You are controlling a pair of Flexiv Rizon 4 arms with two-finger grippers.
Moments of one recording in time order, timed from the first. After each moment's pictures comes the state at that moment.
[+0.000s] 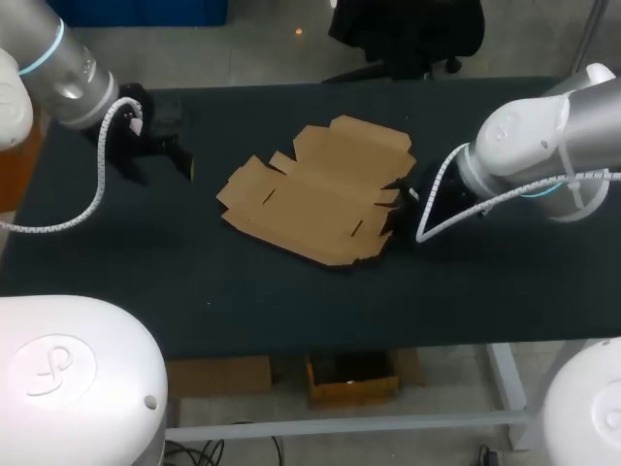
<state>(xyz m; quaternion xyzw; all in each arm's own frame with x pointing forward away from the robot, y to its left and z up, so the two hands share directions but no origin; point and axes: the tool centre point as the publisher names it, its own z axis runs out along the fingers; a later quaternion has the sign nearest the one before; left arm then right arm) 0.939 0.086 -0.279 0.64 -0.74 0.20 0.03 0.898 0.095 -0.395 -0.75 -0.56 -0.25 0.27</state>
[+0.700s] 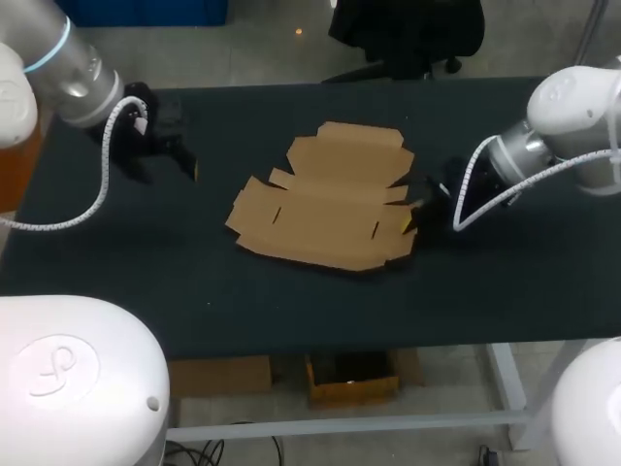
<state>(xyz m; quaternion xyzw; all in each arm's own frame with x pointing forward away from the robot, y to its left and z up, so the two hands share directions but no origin) 0.937 0.079 -0.276 0.64 -0.74 0.20 0.03 0.895 0.057 -0.387 -0.68 -0.61 -0.24 0.33</state>
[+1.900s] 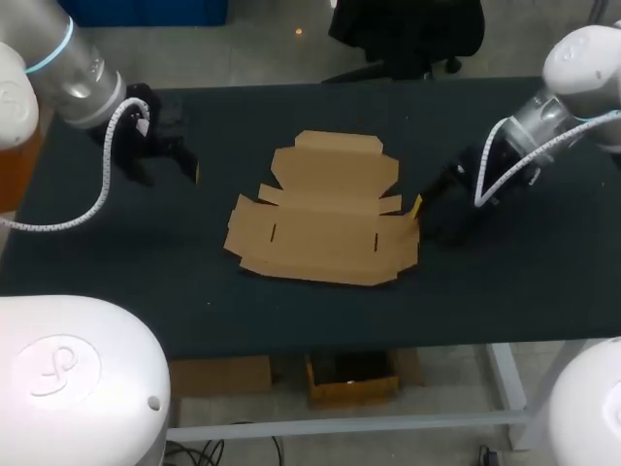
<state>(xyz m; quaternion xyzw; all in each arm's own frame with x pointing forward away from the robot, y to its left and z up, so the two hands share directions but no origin) 0.932 0.077 -0.275 0.64 -0.74 0.19 0.03 0.897 0.008 -0.374 -0.67 -0.64 -0.17 0.34</state>
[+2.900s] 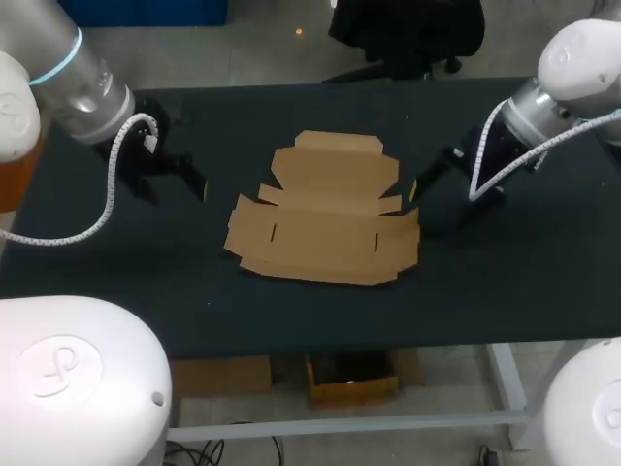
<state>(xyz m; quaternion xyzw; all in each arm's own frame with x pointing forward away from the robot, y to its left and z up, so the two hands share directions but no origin) 0.888 0.059 -0.276 0.63 -0.75 0.18 0.04 0.904 0.014 -0.349 -0.72 -0.62 -0.17 0.28</state>
